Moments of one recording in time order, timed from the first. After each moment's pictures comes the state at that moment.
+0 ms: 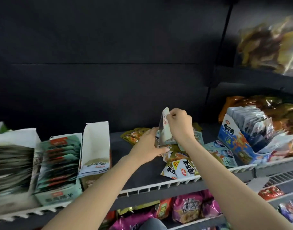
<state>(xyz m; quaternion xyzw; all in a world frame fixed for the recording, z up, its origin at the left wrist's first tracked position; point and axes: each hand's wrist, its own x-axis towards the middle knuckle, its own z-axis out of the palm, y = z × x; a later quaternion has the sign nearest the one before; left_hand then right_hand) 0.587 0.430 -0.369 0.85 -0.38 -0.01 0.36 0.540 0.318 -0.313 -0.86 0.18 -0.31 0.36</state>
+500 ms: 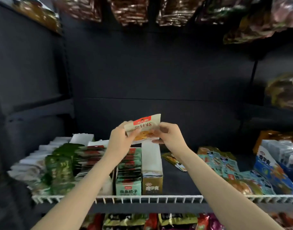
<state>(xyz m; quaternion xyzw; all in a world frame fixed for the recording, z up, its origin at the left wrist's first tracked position) 0.542 0.660 -0.255 0.79 -0.26 0.26 0.50 0.519 0.492 -0.249 -0.78 -0.08 -0.21 0.59</state>
